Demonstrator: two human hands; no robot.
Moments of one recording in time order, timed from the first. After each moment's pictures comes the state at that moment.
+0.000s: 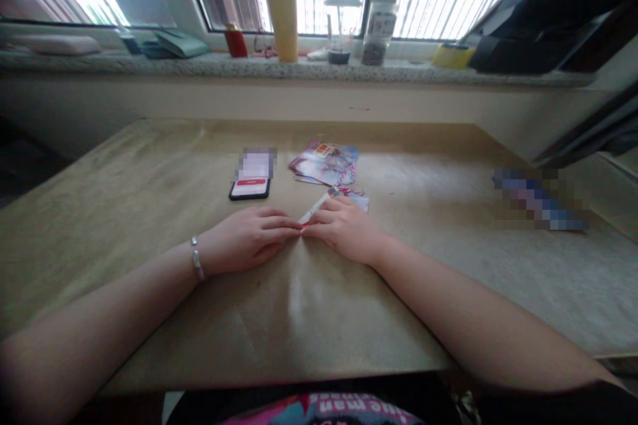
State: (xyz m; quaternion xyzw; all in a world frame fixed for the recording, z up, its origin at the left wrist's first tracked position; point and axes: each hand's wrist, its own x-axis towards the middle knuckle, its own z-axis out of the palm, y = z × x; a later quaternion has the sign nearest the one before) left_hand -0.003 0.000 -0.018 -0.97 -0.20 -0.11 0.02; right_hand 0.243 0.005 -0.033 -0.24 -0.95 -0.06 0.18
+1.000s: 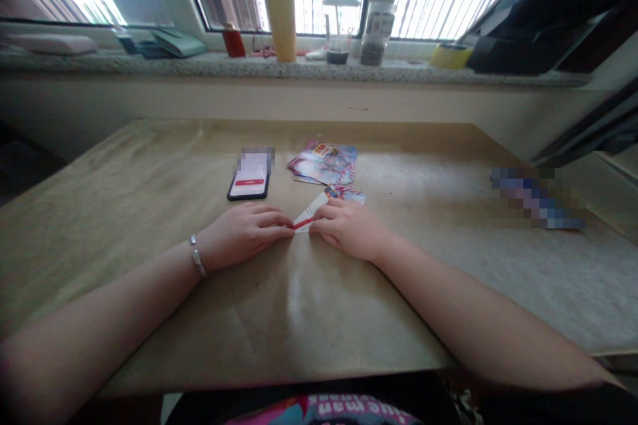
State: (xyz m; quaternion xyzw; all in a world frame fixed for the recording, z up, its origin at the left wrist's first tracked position) left_hand -0.004 0.007 -0.017 -0.97 -0.20 -0.11 0.10; right_hand 0.251 0.009 -0.034 -0.24 -0.95 -0.06 0.18
